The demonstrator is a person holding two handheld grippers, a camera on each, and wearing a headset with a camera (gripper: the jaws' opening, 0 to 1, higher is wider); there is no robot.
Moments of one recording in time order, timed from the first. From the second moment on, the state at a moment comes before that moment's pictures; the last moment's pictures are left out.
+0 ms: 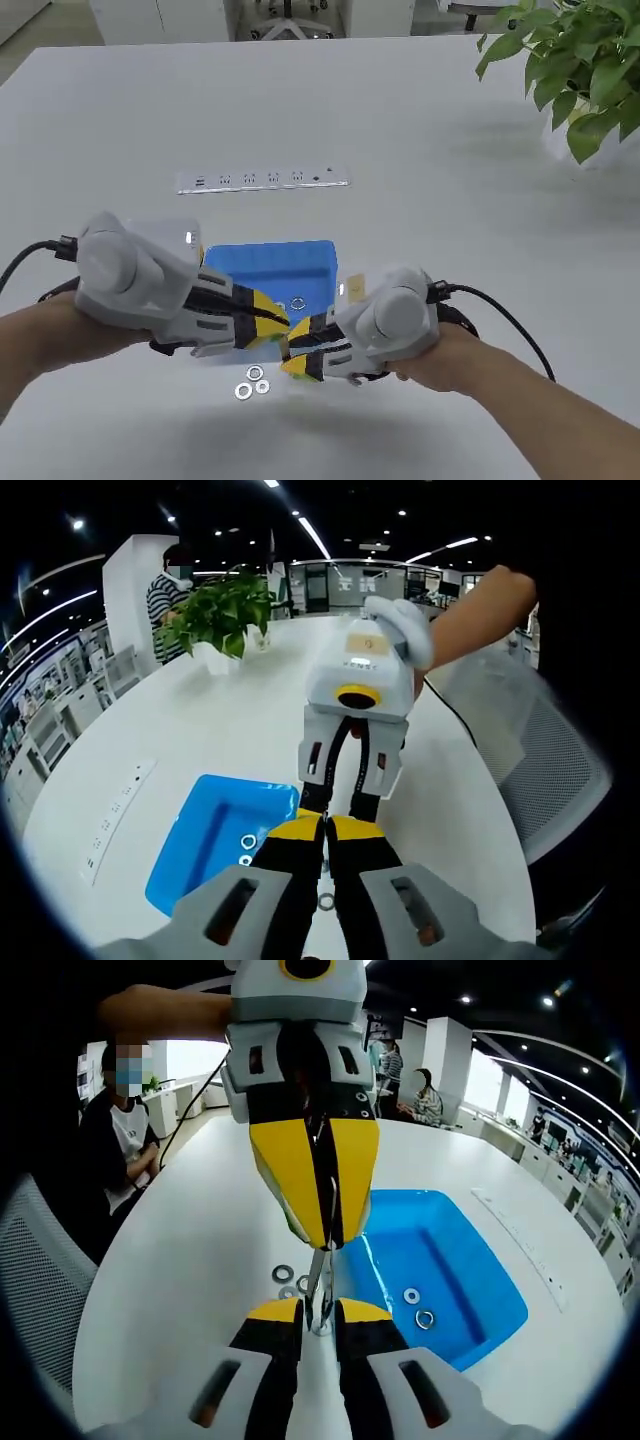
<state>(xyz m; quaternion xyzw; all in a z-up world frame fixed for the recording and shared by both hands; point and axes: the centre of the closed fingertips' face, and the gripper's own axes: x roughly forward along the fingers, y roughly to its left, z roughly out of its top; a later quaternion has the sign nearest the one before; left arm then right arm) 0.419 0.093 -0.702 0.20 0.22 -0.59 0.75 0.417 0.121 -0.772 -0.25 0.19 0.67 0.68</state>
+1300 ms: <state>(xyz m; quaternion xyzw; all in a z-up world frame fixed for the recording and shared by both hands) 0.420 0.093 -0.703 0.20 0.22 -0.59 0.75 0.419 0.124 -0.779 -0.21 0.23 0.65 0.69</state>
